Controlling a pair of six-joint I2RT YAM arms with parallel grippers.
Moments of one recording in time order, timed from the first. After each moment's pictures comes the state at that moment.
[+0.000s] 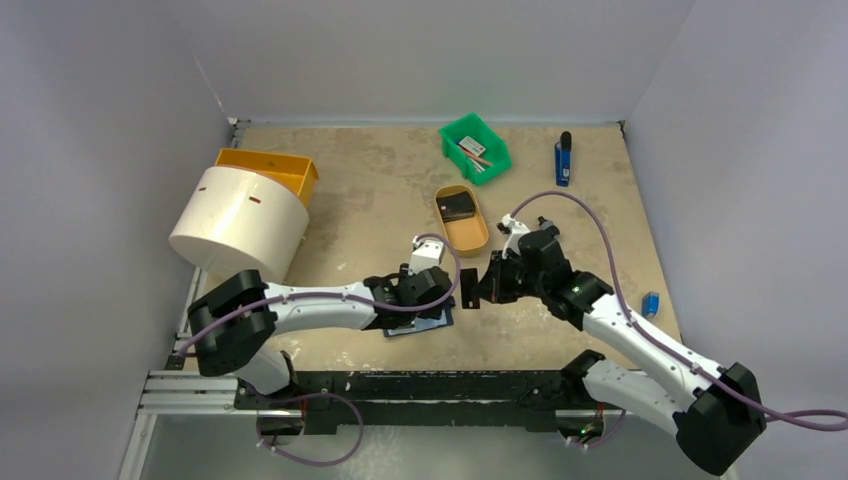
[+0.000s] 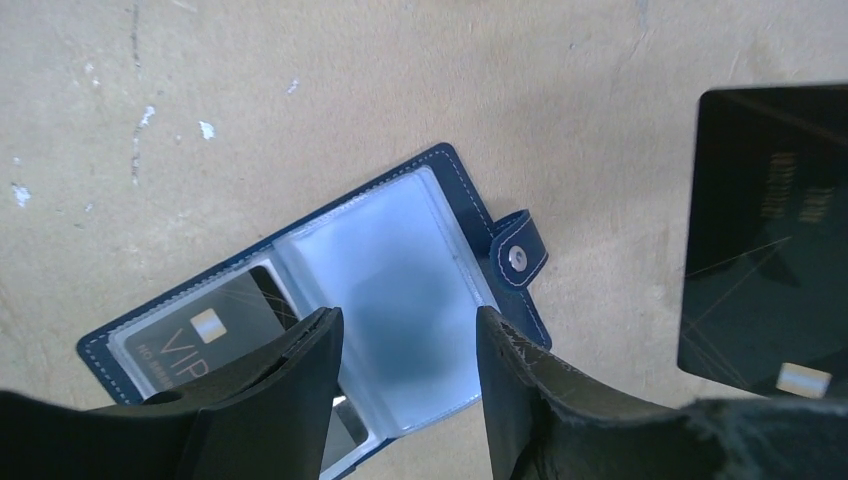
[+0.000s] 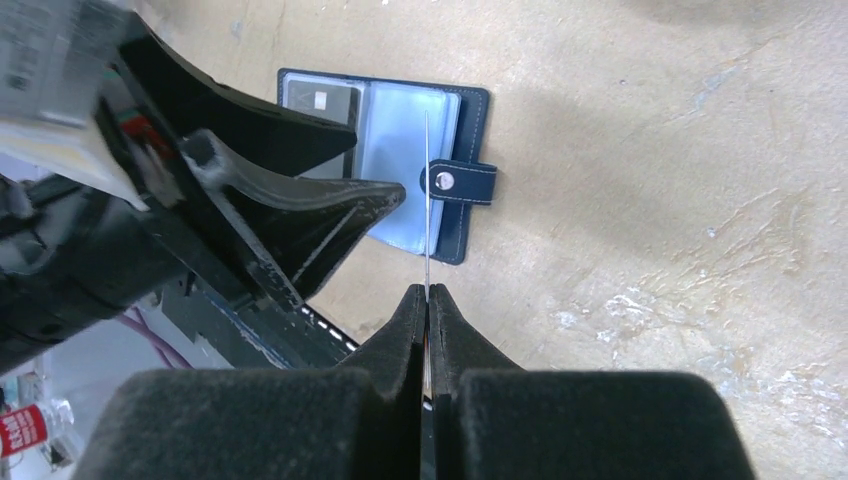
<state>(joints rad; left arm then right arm) -1.13 1.53 0.84 -0.24 -0.48 -0.76 0.61 0.95 0.61 -0.38 -0.24 0.56</state>
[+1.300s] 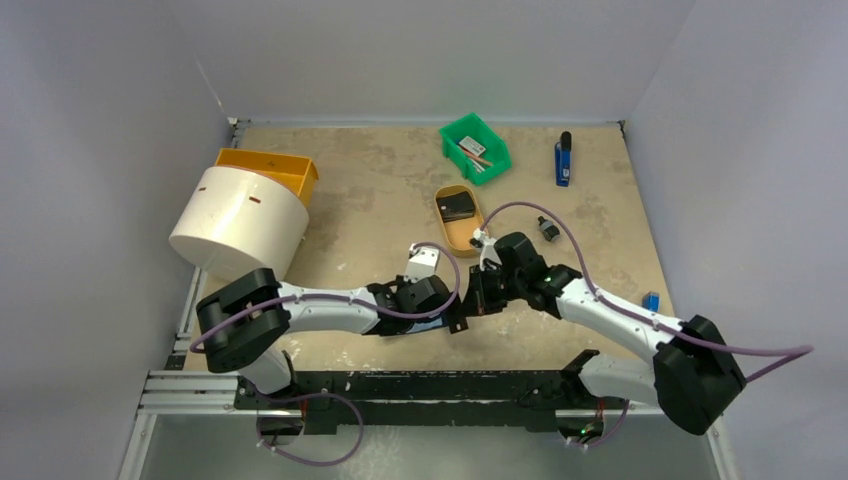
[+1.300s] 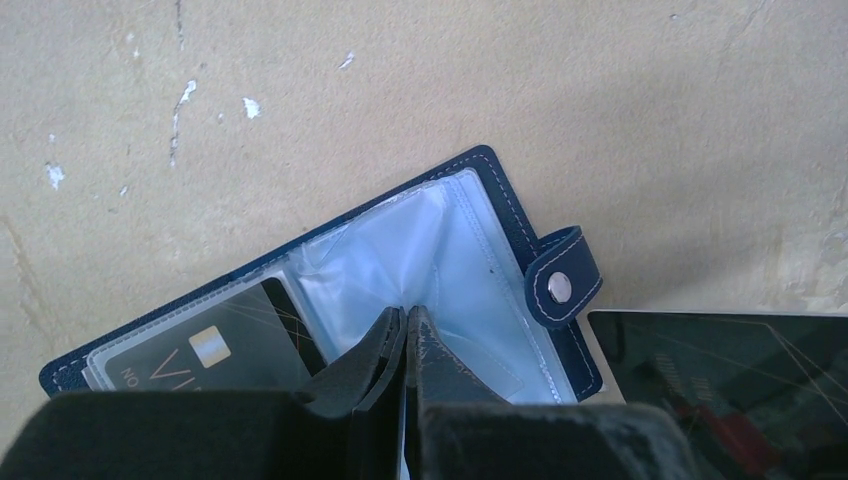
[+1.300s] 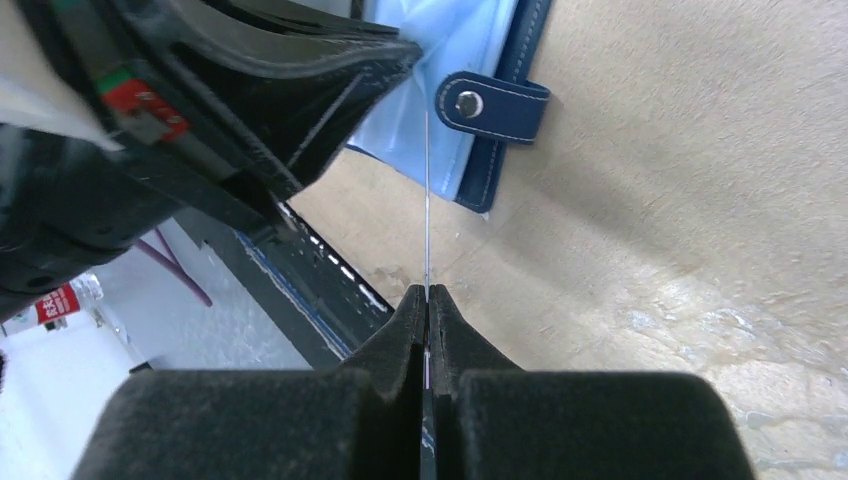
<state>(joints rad) -1.14 1.60 0.79 -0.19 -0.54 -0.76 0.65 1.14 0.60 -0.32 -0.43 0.53</state>
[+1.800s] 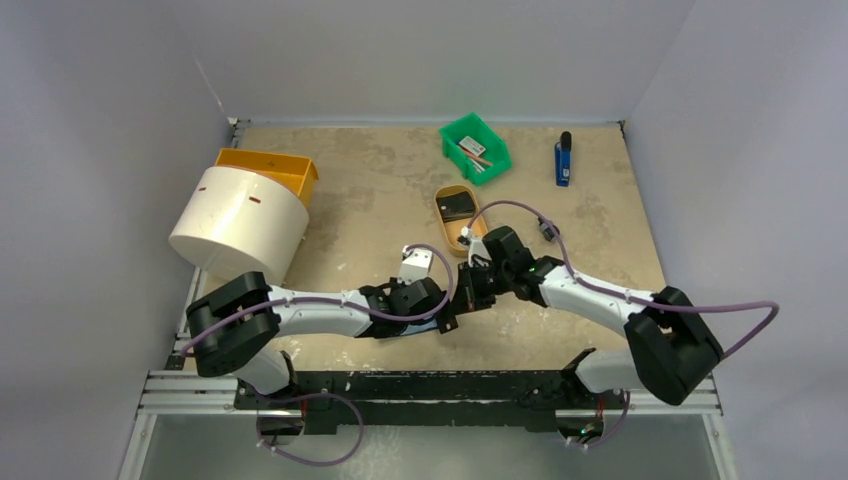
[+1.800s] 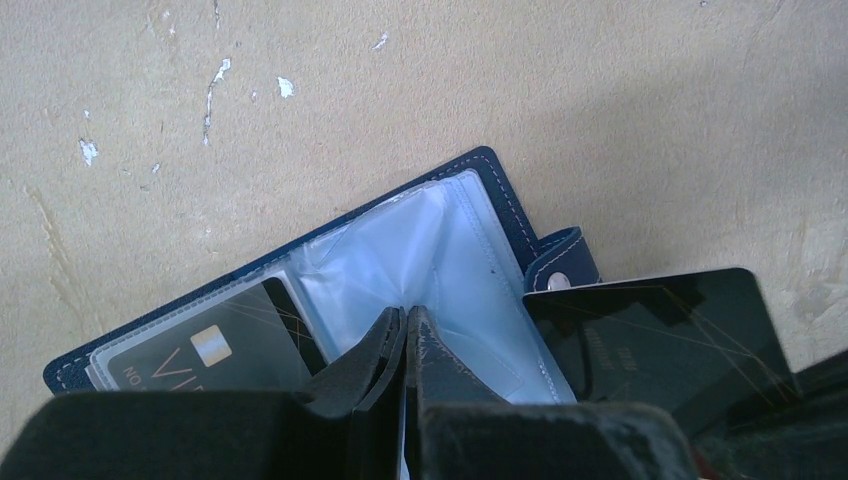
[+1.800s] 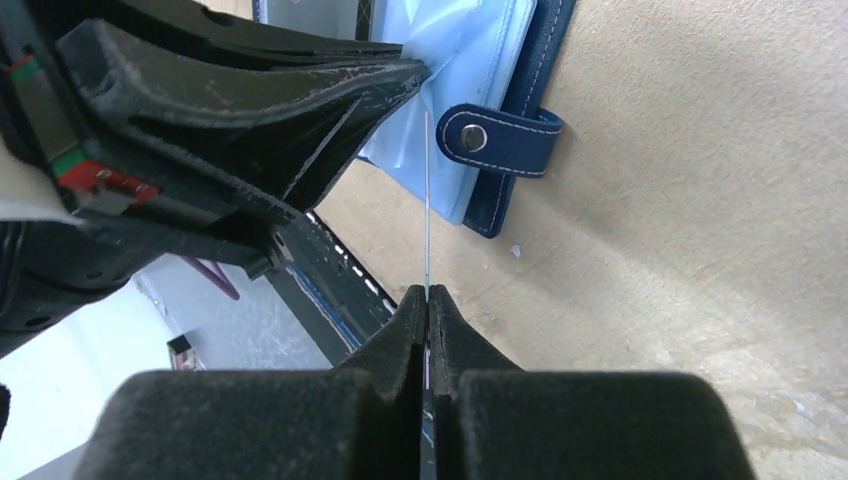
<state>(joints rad) -1.14 1.54 0.74 -0.19 -0.55 -0.77 0.65 1.32 0.64 -0.22 -0.54 0.55</state>
